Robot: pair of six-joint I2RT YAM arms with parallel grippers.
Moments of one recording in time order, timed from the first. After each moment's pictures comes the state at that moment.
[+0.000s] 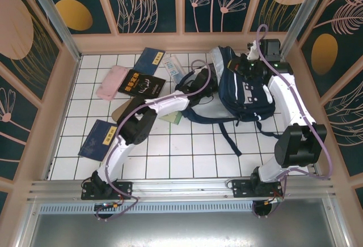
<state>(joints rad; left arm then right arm) -0.82 2.31 1.80 0.11 0.01 -1.16 0.07 1.56 1.47 -0.64 -0.58 0.55</state>
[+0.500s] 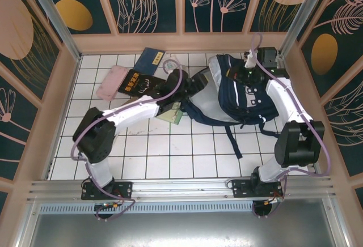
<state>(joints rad) -0.75 1.78 1.30 0.03 0.01 -1.14 0.06 1.57 1.34 -0.58 -0.60 0.47</state>
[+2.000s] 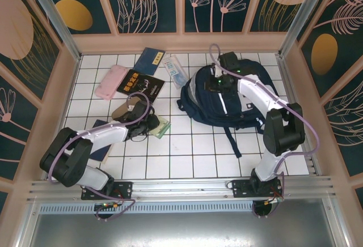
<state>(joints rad) -0.56 1.45 0.64 -0.14 -0.04 -0.98 0.37 1.74 1.40 -0.63 -0.26 0.33</state>
